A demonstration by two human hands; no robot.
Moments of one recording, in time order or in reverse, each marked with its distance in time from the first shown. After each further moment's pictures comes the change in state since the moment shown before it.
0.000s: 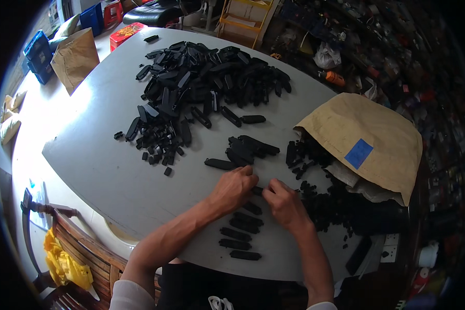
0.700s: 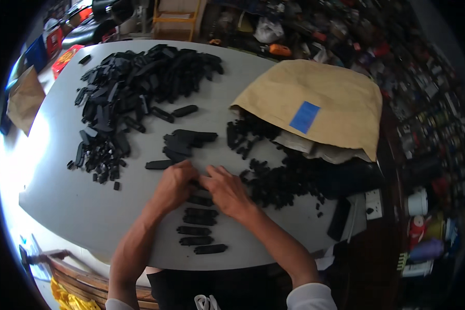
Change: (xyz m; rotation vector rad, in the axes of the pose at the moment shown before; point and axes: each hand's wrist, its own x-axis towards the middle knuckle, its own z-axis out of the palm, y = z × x) left_hand 0.006 0.002 -0.011 -0.214 -0.106 -0.050; right_hand -0.002 -0.007 0.016 0.014 -0.030 0.232
